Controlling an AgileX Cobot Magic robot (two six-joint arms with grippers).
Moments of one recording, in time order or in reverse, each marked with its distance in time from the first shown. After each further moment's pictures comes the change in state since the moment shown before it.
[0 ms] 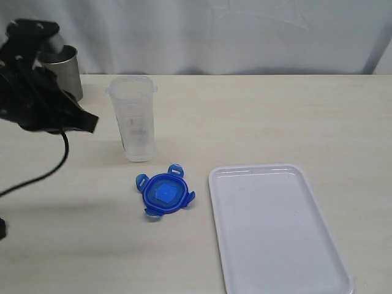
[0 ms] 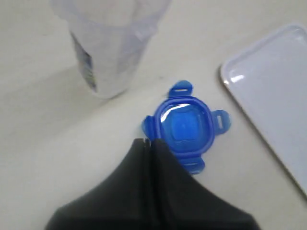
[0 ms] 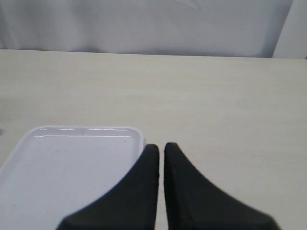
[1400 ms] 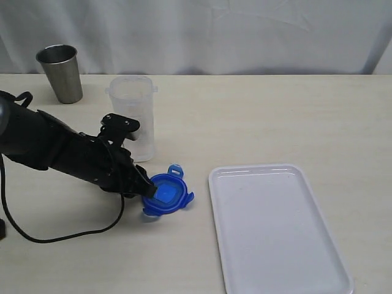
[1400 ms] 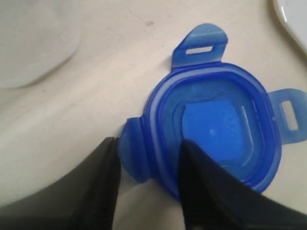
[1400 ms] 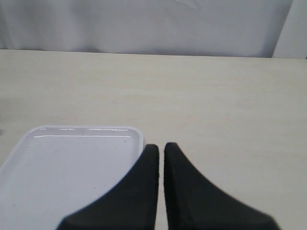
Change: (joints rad) left arm -0.119 0.557 0.006 -0.801 -0.257 0.883; right arm 0.000 0.000 0.000 0.000 0.000 0.000
